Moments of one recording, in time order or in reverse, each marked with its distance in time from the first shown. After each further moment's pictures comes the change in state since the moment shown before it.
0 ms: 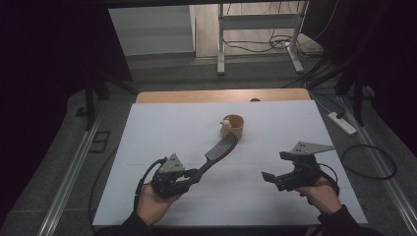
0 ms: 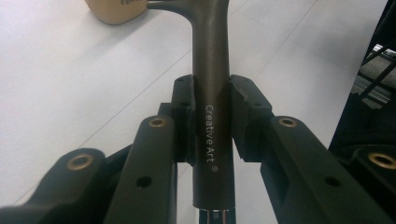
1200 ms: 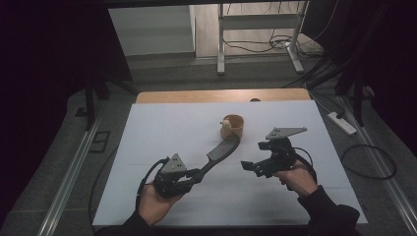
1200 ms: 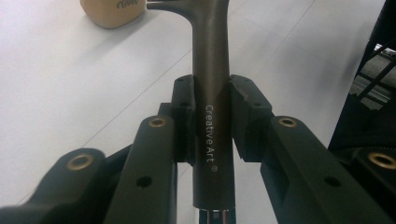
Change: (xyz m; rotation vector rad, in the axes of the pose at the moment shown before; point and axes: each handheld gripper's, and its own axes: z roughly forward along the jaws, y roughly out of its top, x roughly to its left) left arm -0.003 0.003 0.003 -0.002 -0.004 0.012; right arm 0.012 0.044 0.044 0.048 0.086 0.012
